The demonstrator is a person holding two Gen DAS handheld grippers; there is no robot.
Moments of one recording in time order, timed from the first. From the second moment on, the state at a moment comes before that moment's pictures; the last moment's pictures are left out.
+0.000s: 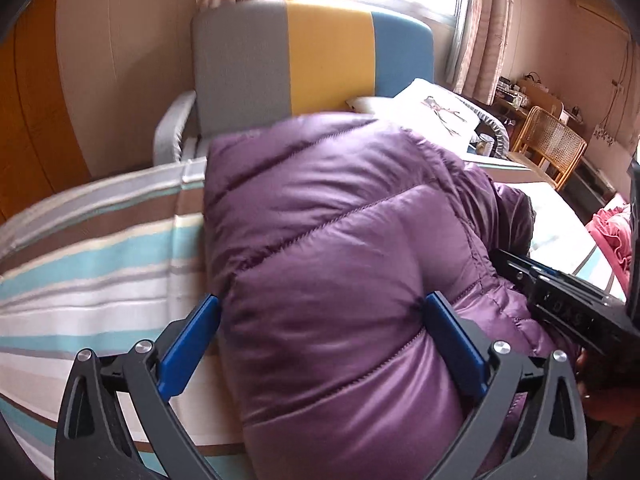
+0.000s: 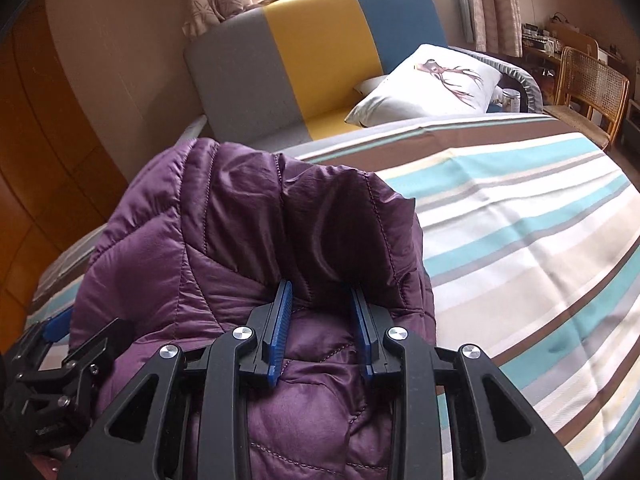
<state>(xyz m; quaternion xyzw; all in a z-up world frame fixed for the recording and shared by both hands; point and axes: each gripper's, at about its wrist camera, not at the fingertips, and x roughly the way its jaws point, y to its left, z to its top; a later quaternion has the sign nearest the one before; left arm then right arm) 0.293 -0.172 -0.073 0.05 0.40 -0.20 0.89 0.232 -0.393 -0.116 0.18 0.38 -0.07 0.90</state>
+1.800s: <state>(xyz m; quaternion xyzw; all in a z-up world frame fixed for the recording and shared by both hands) 0.297 -0.117 -0.110 -0.08 0.47 -0.28 0.83 0.206 -0.456 -0.156 0.37 0.41 0.01 0.83</state>
